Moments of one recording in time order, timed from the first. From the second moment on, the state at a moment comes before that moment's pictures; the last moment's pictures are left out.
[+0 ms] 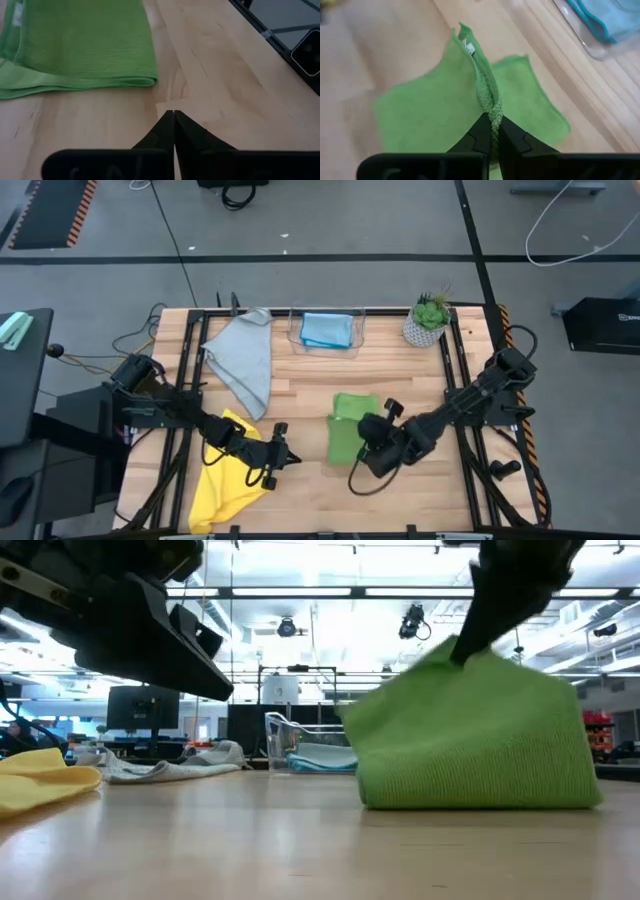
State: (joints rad) left arm -0.55 1.66 0.64 0.47 -0.35 -0.18; right arm 0.56 1.68 1.21 -0.89 0.66 1.00
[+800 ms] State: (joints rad) left arm -0.60 1.66 0.64 0.43 -0.46 -0.26; right arm 0.37 1.52 0.86 -0.60 0.63 0.94
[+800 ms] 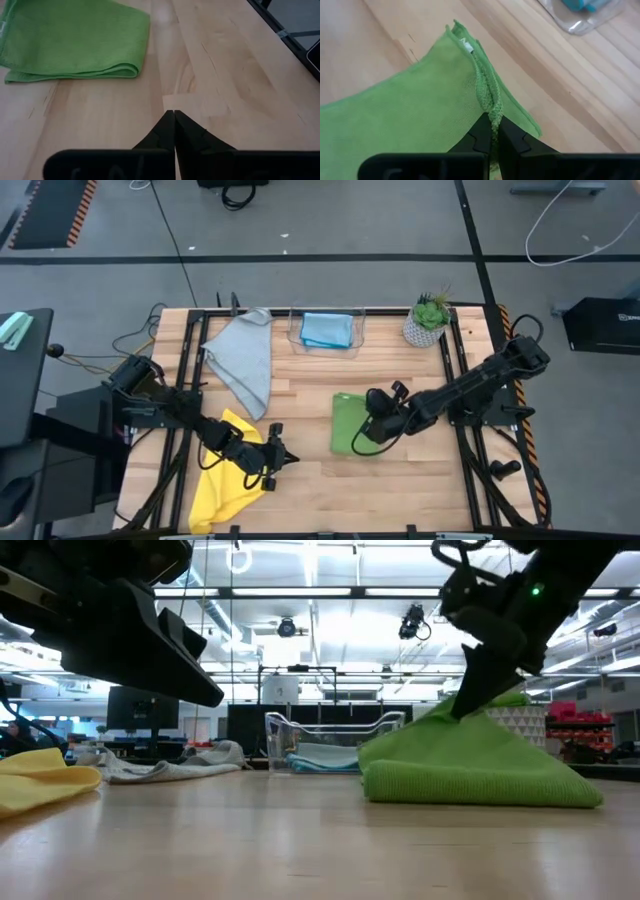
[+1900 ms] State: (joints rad) left arm -0.54 1.65 0.50 0.65 -0.41 -0.33; right arm 0.37 1.20 0.54 -0.17 0.46 0.76
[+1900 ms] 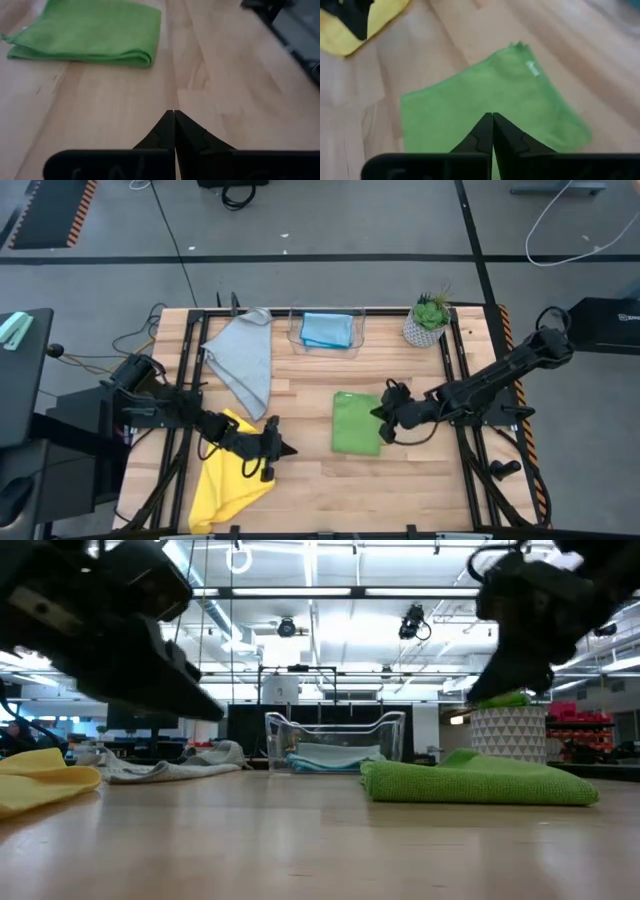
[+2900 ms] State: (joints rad) left arm -0.13 1.66 0.60 0.68 -0.07 -0.01; right arm 0.11 1.52 0.42 0.15 0.52 0.47
